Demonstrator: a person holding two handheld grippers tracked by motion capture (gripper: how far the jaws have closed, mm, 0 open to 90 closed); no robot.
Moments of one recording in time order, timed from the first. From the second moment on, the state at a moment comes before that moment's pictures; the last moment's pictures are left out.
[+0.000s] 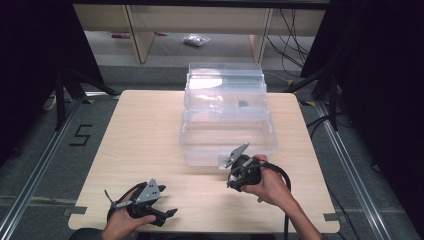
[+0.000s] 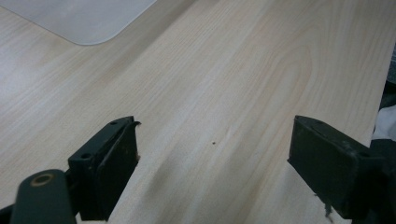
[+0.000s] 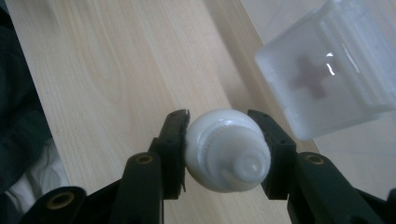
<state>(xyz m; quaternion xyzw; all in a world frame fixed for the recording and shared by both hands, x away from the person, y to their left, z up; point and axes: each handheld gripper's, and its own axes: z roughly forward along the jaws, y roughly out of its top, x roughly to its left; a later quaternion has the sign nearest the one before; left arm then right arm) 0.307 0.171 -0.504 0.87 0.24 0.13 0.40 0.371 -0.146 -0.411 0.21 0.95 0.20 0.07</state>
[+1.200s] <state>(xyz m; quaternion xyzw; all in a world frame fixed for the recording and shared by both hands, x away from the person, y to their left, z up) 0.307 0.171 -0.504 0.88 0.24 0.13 0.40 0.449 -0.189 -0.343 0.29 0.94 0.18 0.09</state>
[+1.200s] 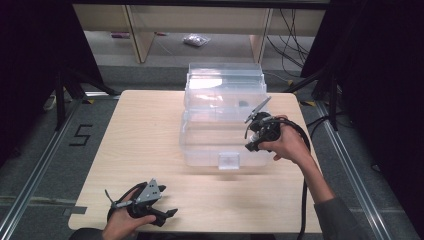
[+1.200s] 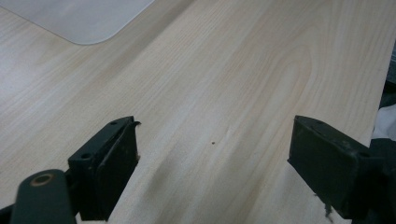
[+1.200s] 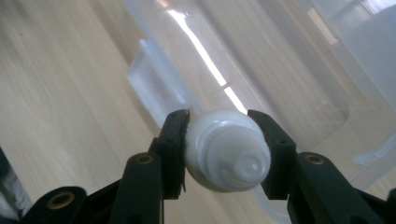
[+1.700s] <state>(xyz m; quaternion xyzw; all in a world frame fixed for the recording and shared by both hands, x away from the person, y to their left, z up) 0.307 0.171 -0.504 0.88 0.24 0.13 0.40 0.502 -0.204 -0.373 0.36 0.92 0.14 0.08</state>
